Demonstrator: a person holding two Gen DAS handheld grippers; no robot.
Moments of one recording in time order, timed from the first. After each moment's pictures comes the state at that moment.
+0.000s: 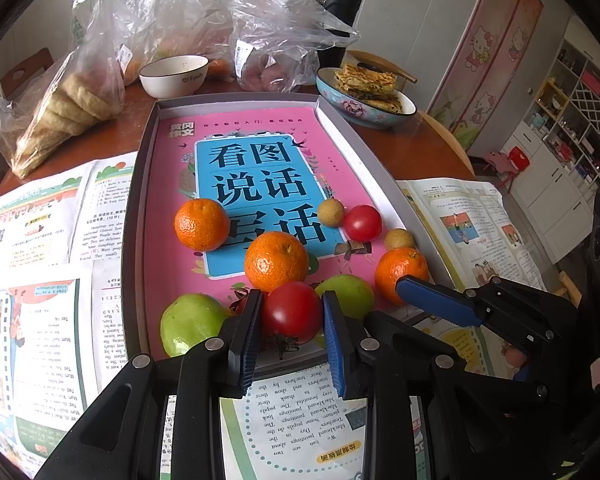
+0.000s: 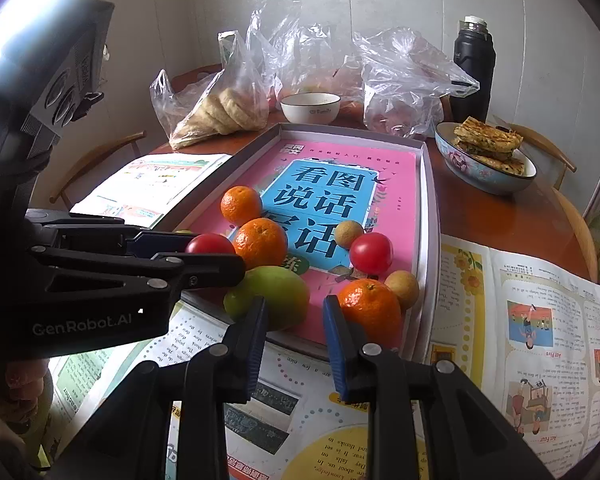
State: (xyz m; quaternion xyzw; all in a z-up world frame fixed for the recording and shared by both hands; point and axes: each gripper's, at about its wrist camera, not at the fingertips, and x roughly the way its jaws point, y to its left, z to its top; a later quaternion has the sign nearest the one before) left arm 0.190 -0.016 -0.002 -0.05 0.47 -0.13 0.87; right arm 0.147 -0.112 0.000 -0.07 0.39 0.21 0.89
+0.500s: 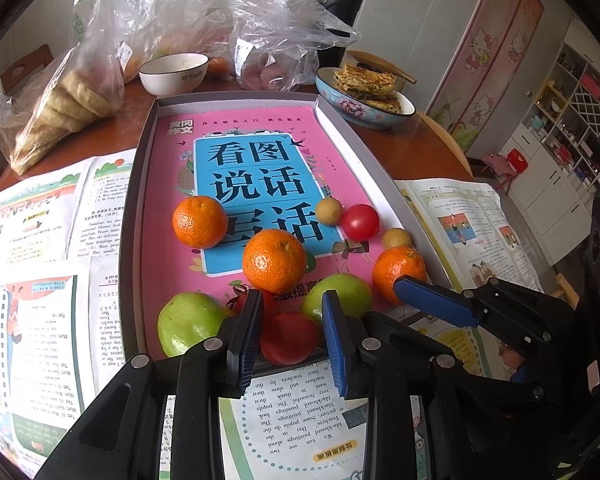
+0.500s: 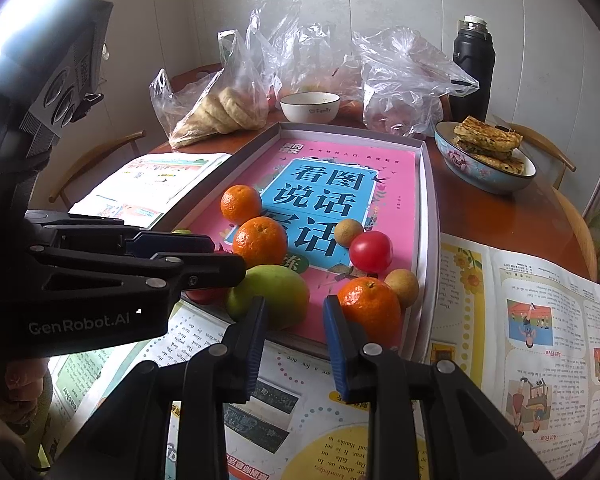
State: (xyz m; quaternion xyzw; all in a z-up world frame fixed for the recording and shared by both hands) left arm 0.190 -0.015 -0.003 -0.05 0.47 -0.14 0.87; right arm 0.146 -0.111 -0.001 -0.07 0.39 0.21 0.89
